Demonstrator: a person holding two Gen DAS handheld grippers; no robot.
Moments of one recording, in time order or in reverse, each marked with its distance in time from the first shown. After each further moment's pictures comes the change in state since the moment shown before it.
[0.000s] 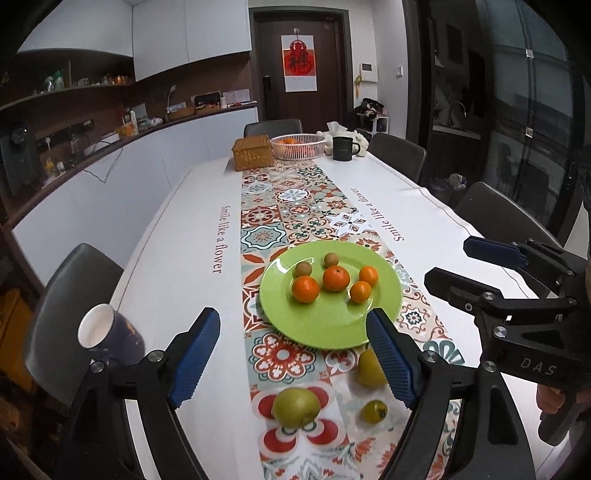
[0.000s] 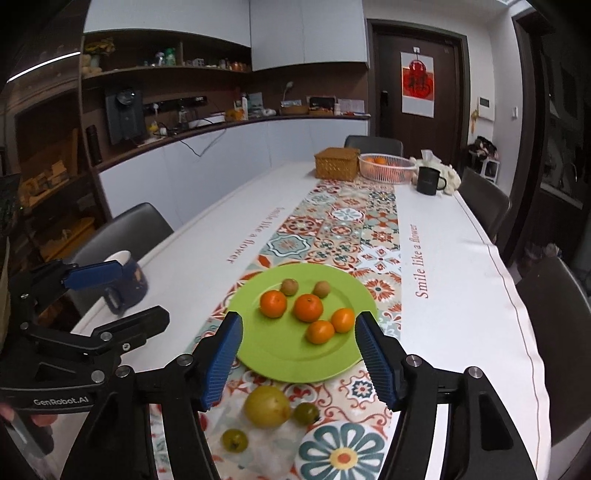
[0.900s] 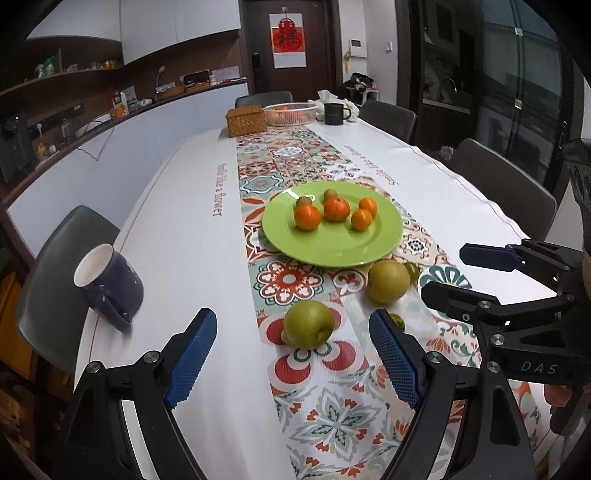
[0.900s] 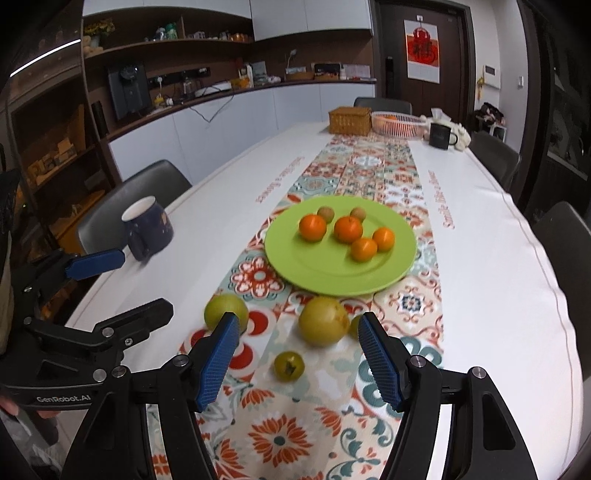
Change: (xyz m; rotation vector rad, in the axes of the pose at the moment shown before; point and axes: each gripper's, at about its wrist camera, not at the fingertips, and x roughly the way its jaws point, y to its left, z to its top) left arm -0.001 0.013 -0.079 0.044 0.092 -0.039; right arm 0.005 0.042 -0.073 0.047 0.163 0.031
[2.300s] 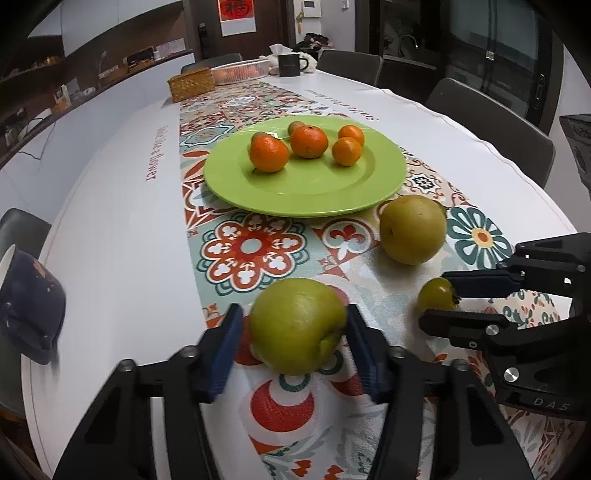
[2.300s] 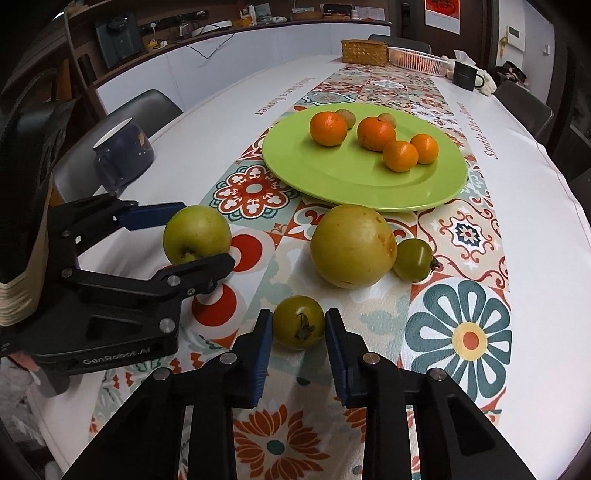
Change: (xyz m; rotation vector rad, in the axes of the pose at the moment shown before) left arm 0.109 -0.003 -0.016 0.127 0.128 -0.143; right arm 0.083 0.005 -0.032 -0.009 0.217 0.030
